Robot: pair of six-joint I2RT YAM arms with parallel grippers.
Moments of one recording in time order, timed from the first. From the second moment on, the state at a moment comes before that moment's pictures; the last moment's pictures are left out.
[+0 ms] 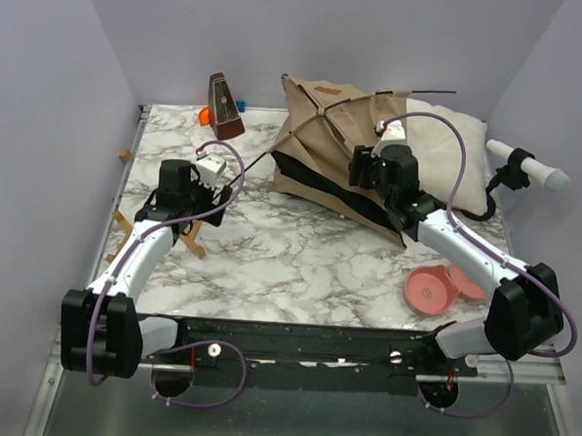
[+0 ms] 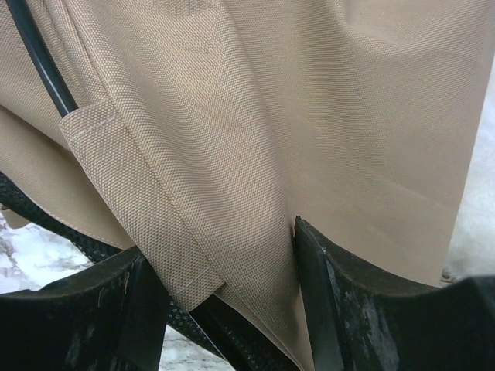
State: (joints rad) left arm -0.09 1.18 0.79 -0.27 0.18 0.26; right arm 0.51 1.42 1.04 0.06 0.29 0.15
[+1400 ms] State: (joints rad) left arm -0.23 1.26 1.00 -0.53 0.29 0.13; right arm 0.48 1.19 1.16 -0.09 0.13 0.14
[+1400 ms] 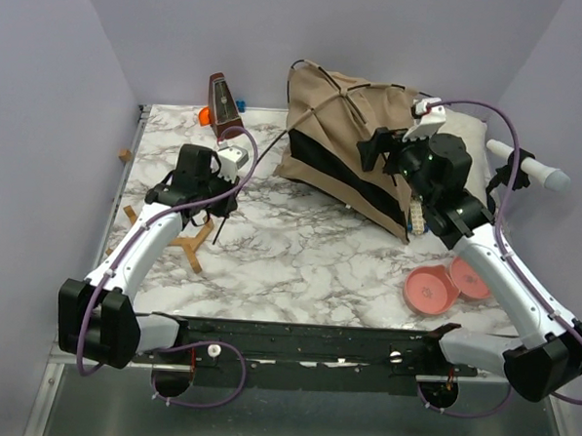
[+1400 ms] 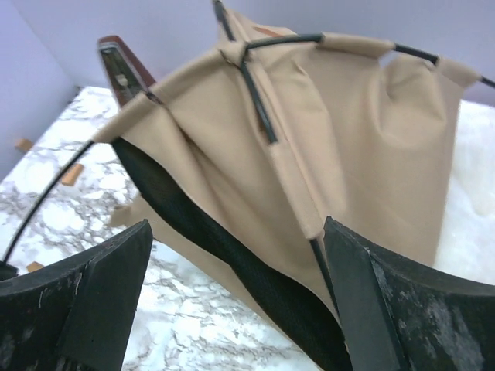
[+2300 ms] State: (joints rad) left arm -0.26 1.19 1.01 -0.55 0.41 -0.02; right arm 0.79 1.77 1.45 0.05 0.42 -0.17
